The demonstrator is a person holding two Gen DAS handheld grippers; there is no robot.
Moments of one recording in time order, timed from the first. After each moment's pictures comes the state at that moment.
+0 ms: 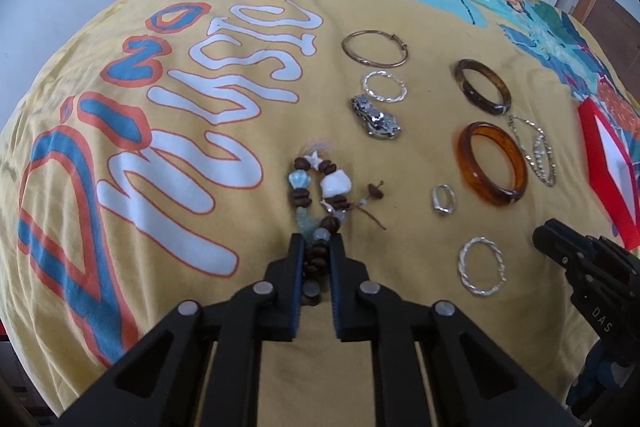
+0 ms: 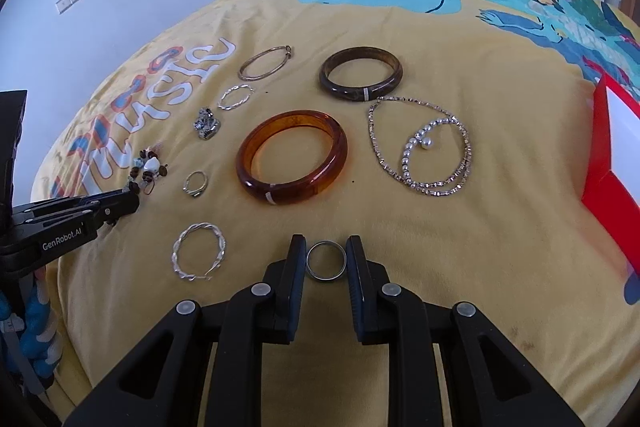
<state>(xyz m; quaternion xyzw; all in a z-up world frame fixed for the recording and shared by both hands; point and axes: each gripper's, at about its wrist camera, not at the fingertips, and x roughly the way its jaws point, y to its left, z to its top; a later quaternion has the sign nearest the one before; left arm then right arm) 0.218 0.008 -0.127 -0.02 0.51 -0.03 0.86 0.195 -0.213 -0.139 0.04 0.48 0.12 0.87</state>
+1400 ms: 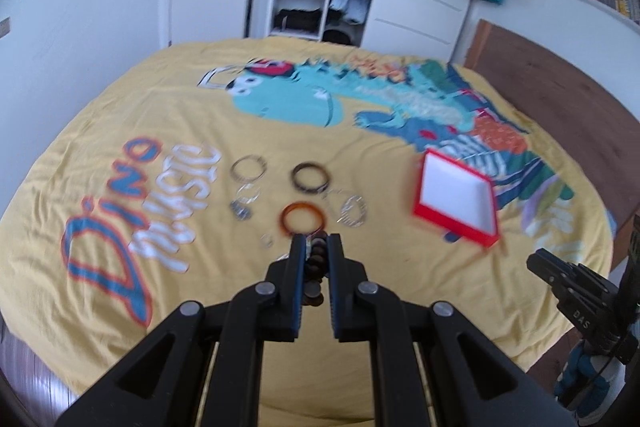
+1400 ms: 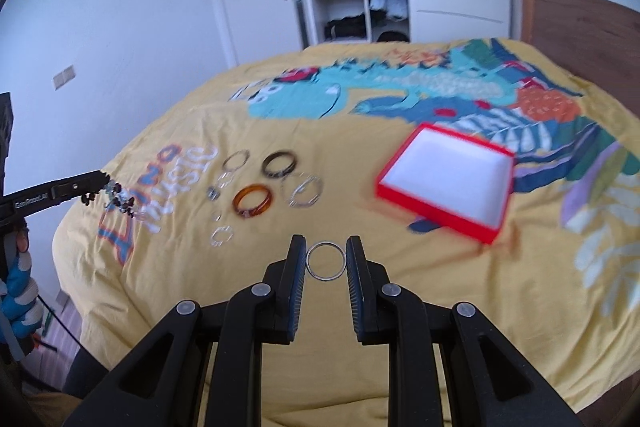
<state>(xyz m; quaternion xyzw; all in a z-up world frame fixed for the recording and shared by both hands) 0.079 -0.057 0.087 -0.03 0.37 -0.16 0.91 -0.001 -0.335 0.035 0.07 0.34 0.01 0.94</state>
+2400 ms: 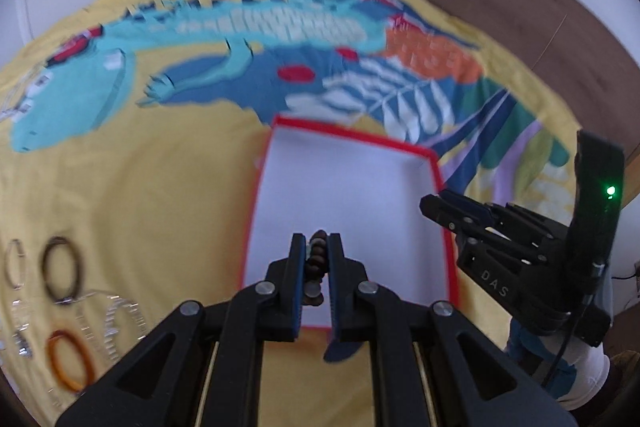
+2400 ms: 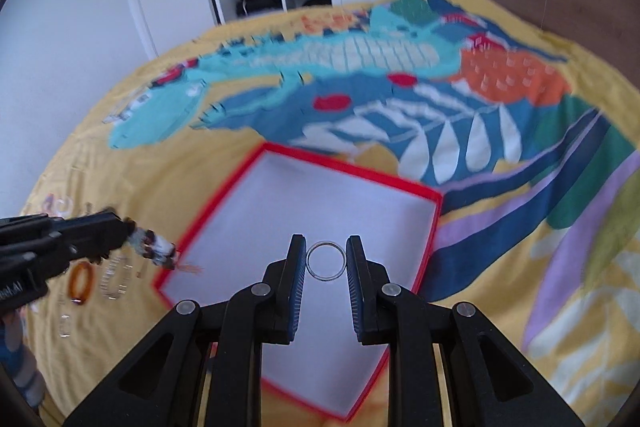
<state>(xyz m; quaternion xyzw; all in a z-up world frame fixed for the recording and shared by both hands) 0.277 -0.385 -0.040 0.05 0.48 -0.33 0.81 0.208 -0.549 -0.078 0.10 0.42 -0.07 0.90</state>
